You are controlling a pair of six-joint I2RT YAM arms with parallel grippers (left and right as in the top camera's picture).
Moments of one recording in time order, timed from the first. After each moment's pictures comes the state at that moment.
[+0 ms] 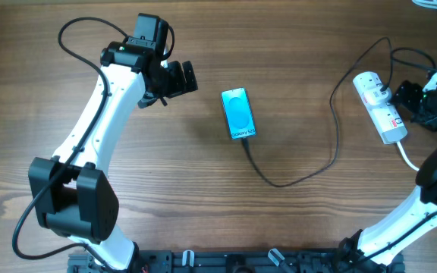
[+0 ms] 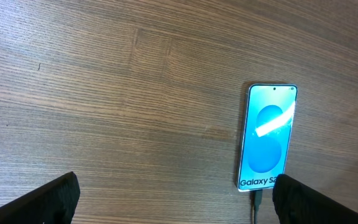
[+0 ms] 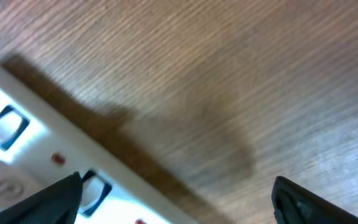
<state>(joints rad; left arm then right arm) -0.24 1.82 1.57 -1.01 0.11 -0.49 -0.55 2.07 1.45 -0.68 -0.12 0.06</state>
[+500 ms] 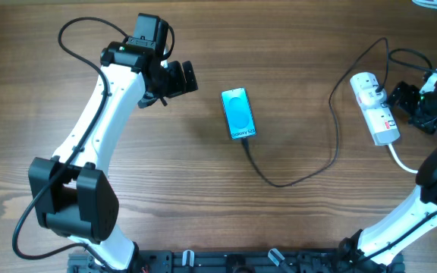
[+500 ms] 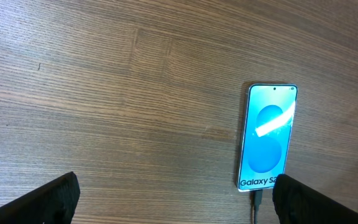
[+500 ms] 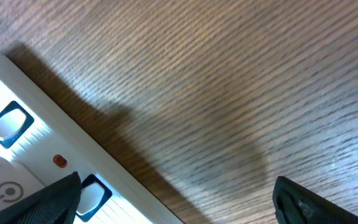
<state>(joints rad) -0.24 1.82 1.57 -1.01 0.11 -0.49 -0.55 2.07 1.44 -0.72 -0.17 0.06</state>
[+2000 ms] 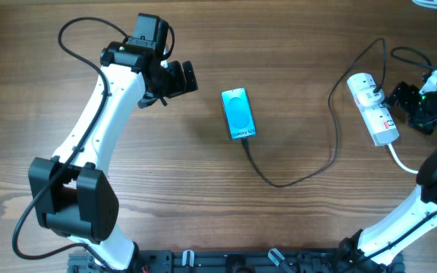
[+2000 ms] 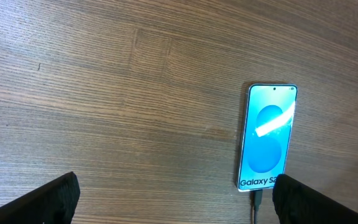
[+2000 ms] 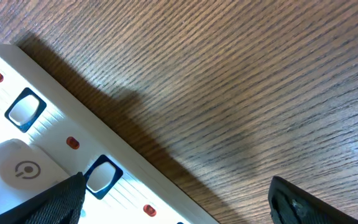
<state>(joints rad) -0.24 1.82 1.57 -1.01 0.11 -0.49 -0.55 2.07 1.47 -0.79 -0.22 0.07</state>
